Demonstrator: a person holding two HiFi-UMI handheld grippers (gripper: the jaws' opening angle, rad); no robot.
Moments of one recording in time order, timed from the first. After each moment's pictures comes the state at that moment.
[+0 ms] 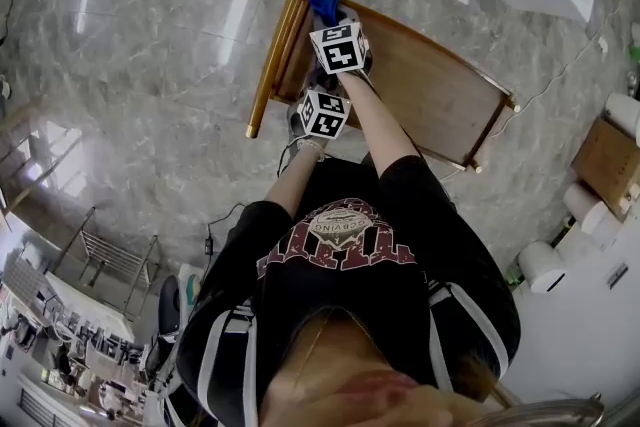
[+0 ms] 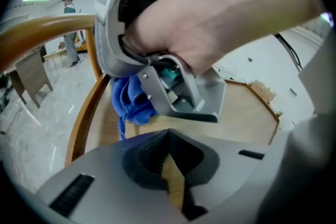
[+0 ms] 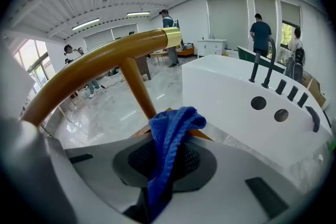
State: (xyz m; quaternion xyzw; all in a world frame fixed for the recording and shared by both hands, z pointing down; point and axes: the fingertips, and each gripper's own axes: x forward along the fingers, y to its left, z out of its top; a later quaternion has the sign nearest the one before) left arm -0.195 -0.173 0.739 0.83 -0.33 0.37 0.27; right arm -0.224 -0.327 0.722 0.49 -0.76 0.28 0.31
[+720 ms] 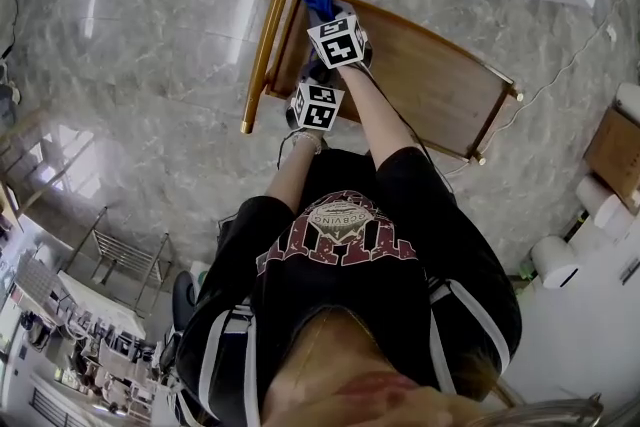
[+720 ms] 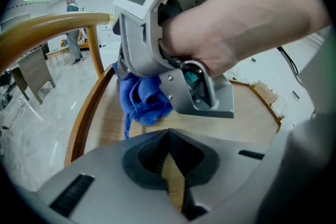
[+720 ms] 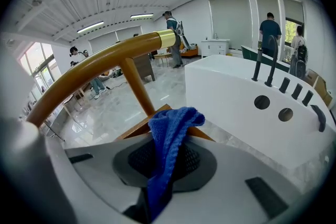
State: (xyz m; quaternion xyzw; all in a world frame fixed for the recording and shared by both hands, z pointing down) left arm -0.197 -0.171 0.741 0.82 -0.34 0.37 0.28; right arm -0.214 -0.317 0.722 0.47 -0.78 0.28 0.30
